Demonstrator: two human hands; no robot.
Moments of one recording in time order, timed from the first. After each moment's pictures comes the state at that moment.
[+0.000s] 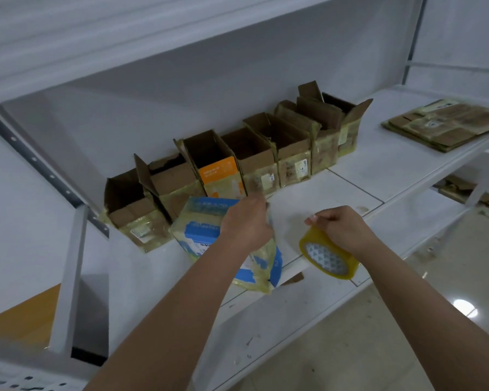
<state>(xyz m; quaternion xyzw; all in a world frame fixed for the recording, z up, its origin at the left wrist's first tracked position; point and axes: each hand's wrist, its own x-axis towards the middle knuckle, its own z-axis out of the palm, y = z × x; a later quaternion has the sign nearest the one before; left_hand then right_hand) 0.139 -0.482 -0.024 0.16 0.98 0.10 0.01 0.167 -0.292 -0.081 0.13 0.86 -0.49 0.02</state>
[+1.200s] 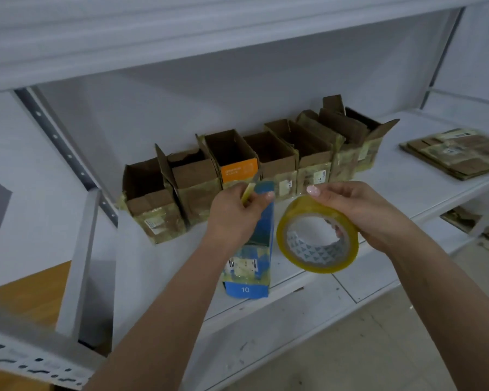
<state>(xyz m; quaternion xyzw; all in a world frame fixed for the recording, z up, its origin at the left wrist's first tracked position) 0.144 -0.539 -0.007 0.09 0.88 0.46 -0.13 0.177 -0.335 0.015 0.00 0.79 -0.62 0.04</state>
